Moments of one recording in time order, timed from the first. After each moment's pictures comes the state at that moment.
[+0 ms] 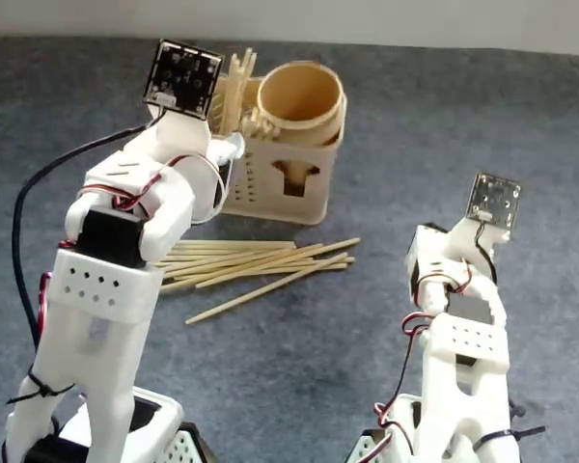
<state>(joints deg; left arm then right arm) 9.5 -33.2 14.2 59.9 0.8 7.4 -44.0 67.8 21.6 -1.8</state>
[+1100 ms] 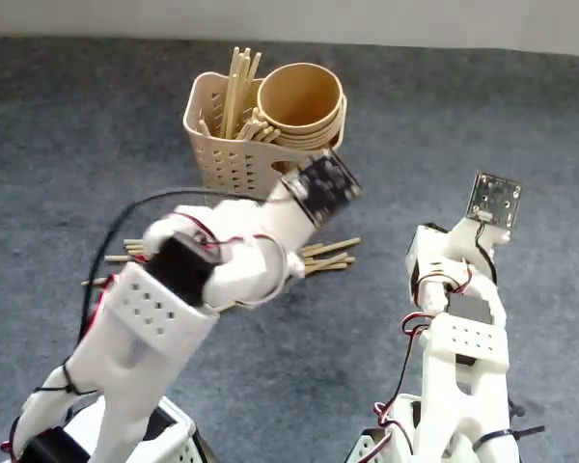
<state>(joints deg) 30.7 -33.2 18.2 80.3 -13.7 7.5 -44.0 67.8 21.6 -1.8</state>
